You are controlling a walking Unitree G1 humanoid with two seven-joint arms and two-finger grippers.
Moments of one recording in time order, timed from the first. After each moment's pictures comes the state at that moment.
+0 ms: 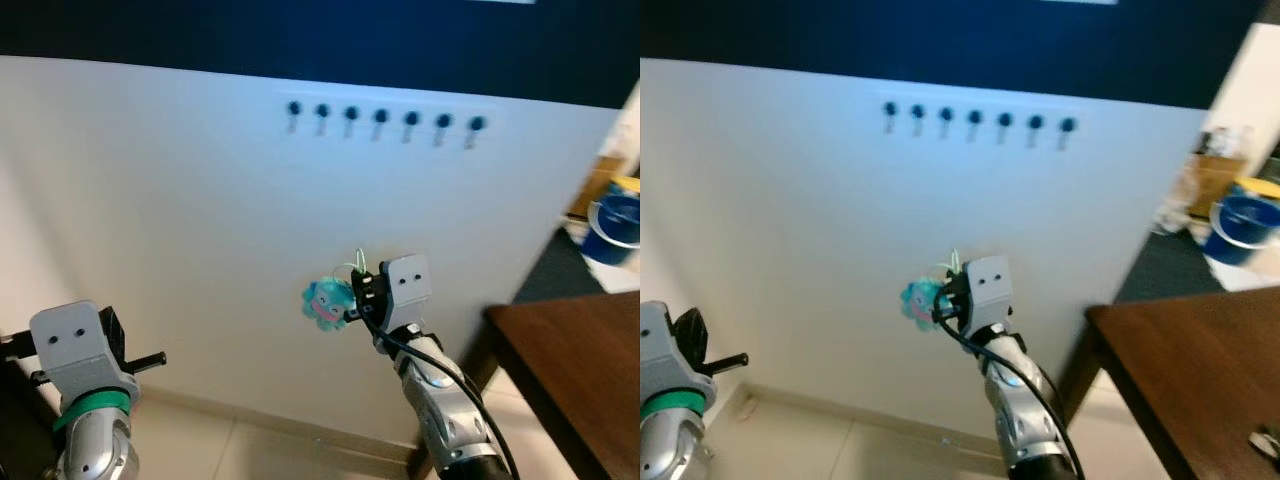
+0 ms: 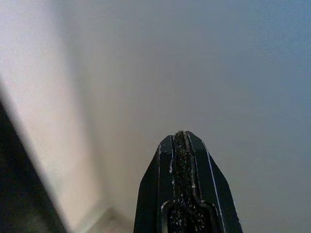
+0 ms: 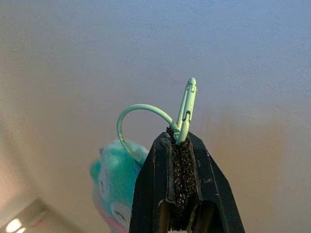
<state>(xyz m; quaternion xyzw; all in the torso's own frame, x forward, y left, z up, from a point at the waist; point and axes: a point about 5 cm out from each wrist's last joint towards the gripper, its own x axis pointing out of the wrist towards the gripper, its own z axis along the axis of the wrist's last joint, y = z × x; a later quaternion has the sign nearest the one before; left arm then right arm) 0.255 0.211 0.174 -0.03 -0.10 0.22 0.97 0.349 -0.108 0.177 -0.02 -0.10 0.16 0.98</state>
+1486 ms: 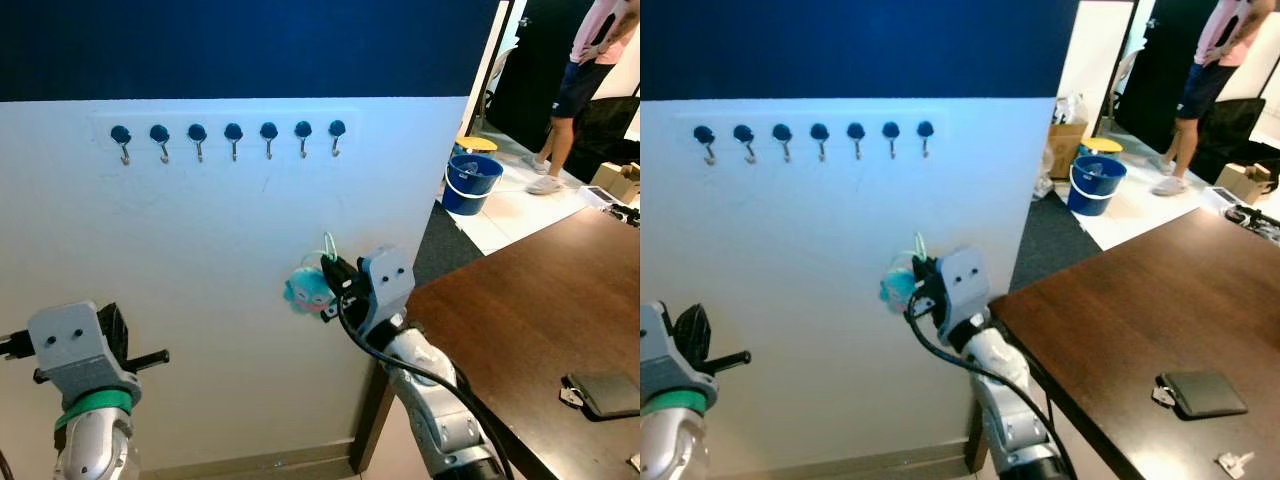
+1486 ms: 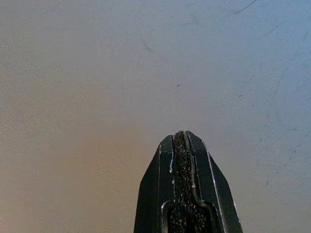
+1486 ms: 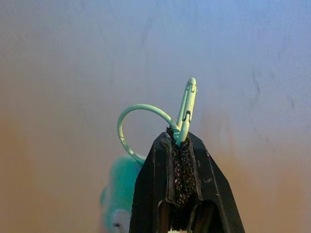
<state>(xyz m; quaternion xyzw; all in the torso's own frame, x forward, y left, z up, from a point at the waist) 0.252 0.208 0.179 -0.05 -0.12 0.20 0.97 0.332 -0.071 0.218 -0.04 -0.20 0.27 0.94</state>
